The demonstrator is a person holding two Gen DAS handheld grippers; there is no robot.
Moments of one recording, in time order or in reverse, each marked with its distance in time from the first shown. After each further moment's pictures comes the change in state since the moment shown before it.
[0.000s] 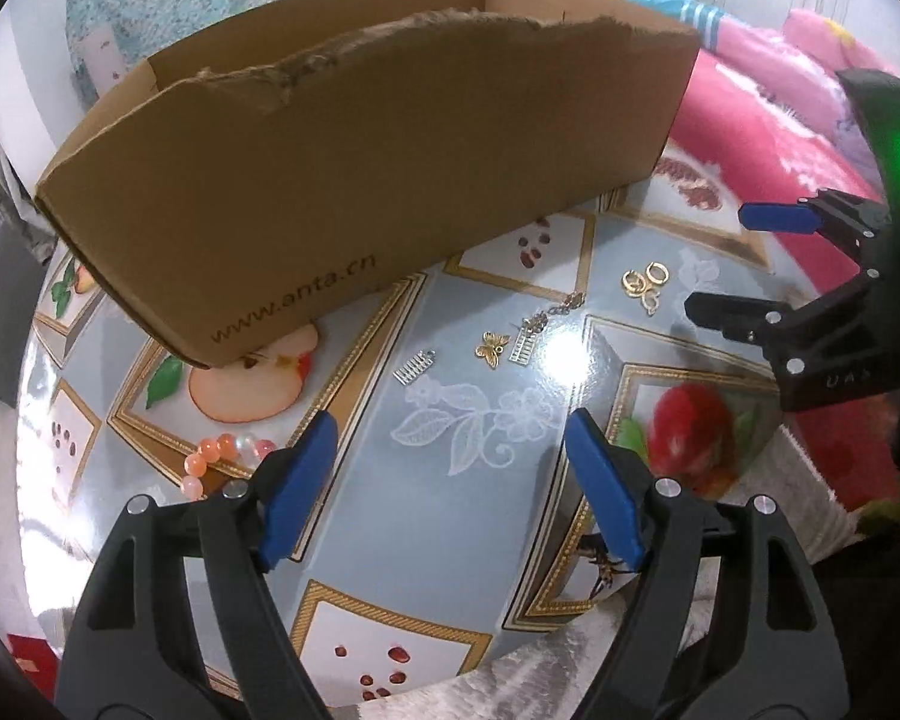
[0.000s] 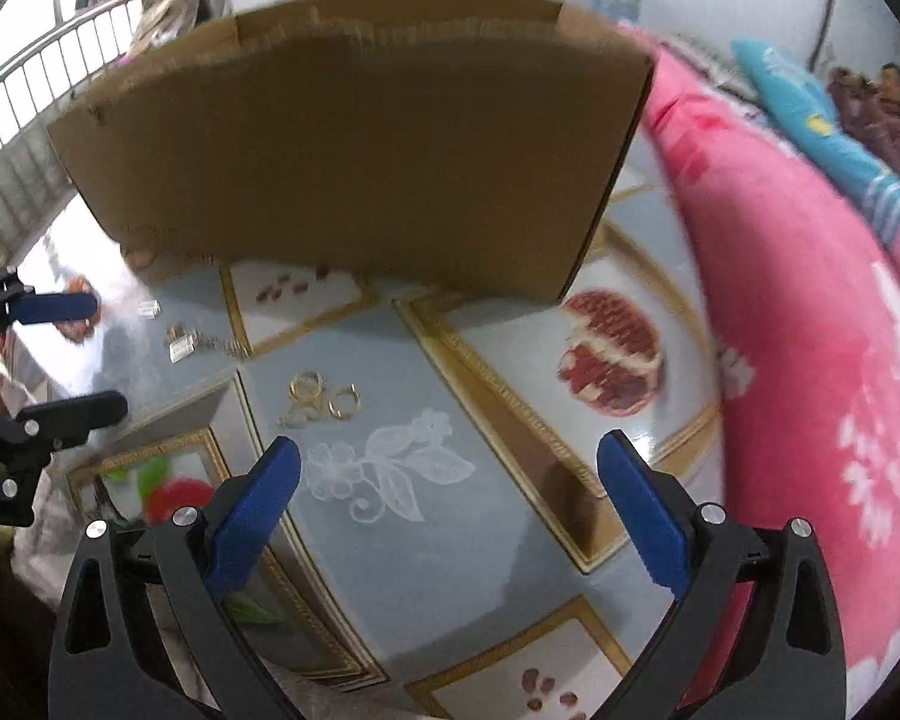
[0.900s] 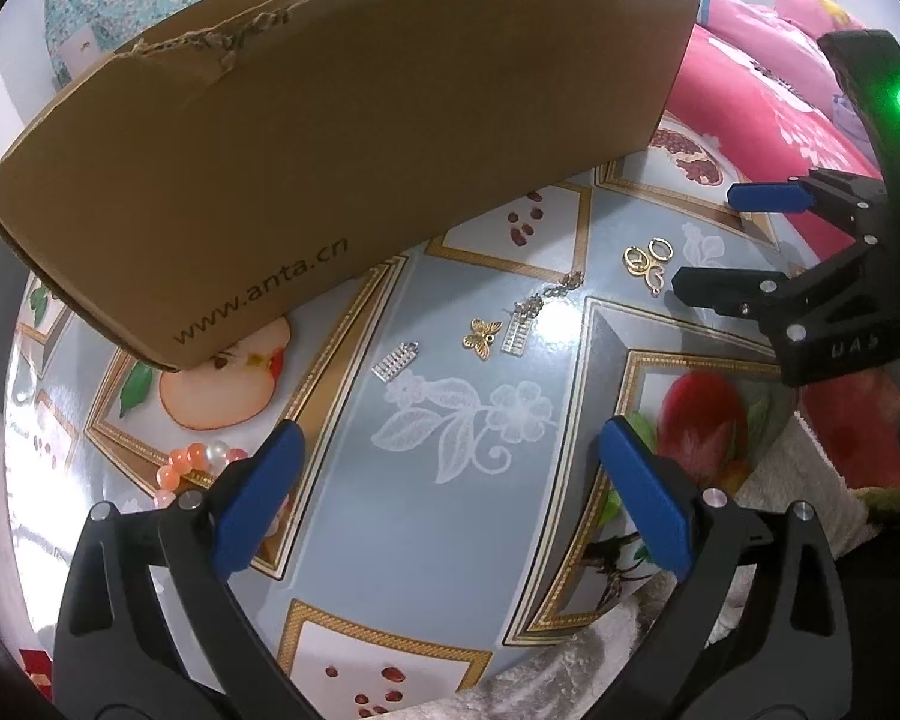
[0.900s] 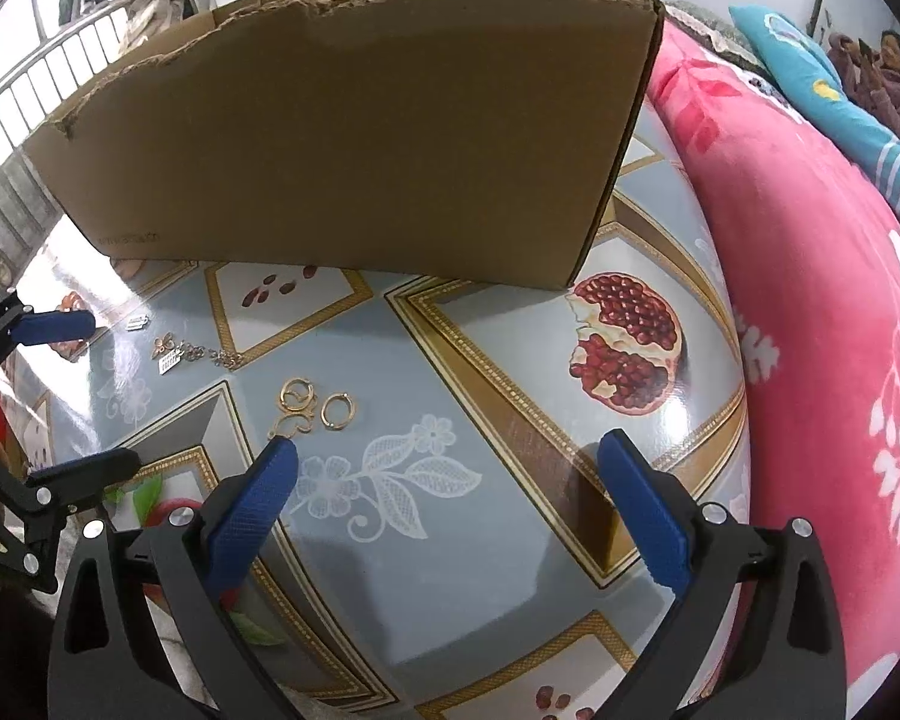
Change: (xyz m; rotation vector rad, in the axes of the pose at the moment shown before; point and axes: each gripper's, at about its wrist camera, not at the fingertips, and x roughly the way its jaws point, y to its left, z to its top) left arm 0.017 -0.003 0.000 0.029 0.036 -0.028; right arm 0.012 -0.006 0.006 0.066 0.036 0.018
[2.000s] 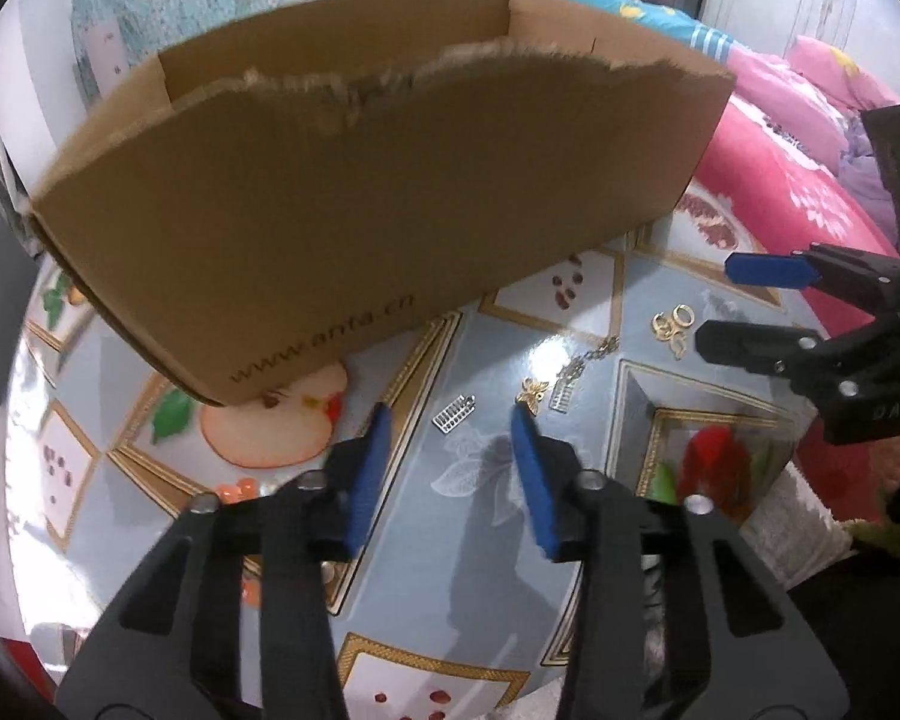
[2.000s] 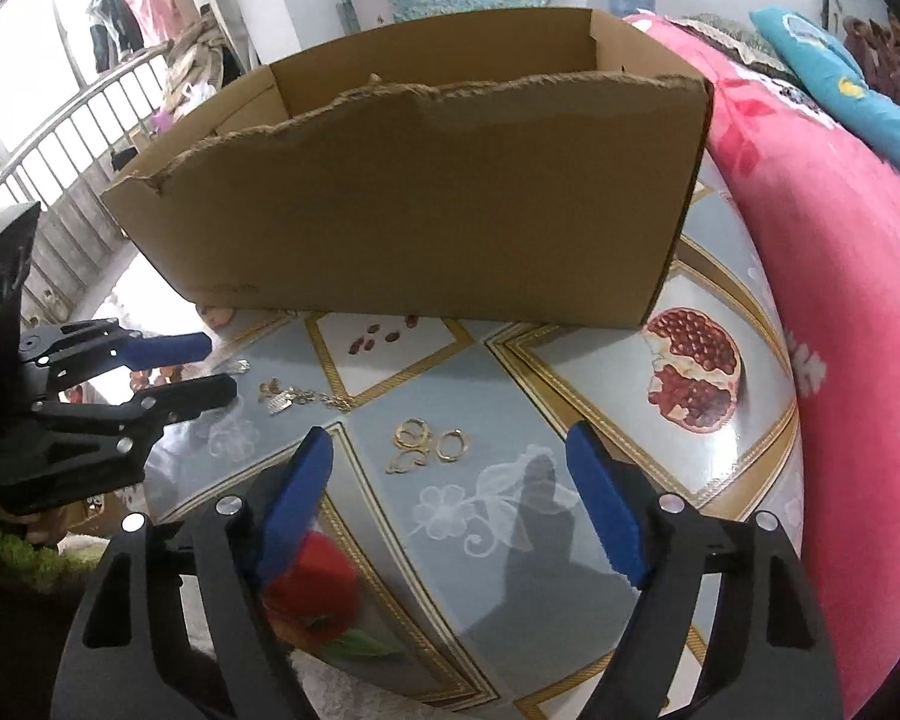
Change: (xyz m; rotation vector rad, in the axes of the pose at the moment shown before) left arm -0.017 0.034 0.004 -0.068 -0.070 -0.026; right arm -0.025 0.019 -0.004 0.034 -0.089 0.166
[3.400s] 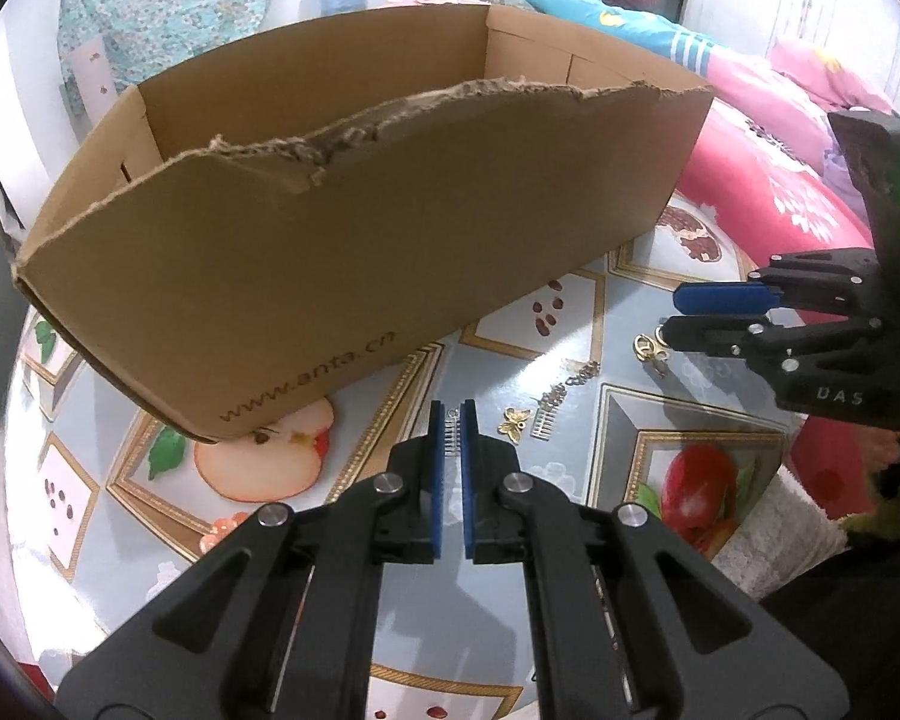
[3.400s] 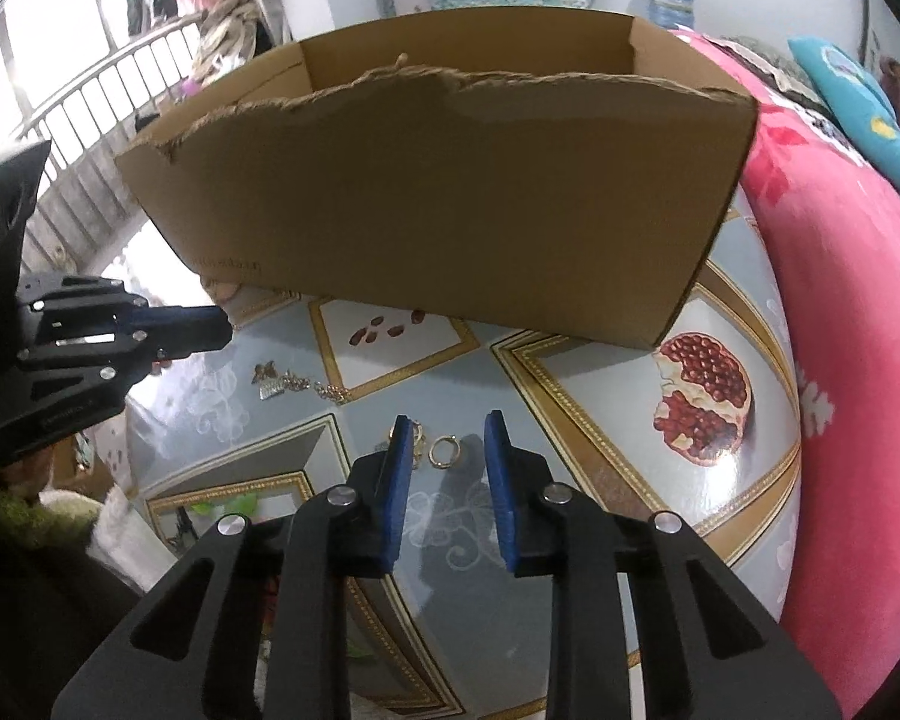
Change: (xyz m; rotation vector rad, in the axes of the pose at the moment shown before) left arm -0.001 -0.010 0.008 0.032 -0.045 -0.023; right arm 0.010 -0.002 0.006 -0.113 0.017 0.014
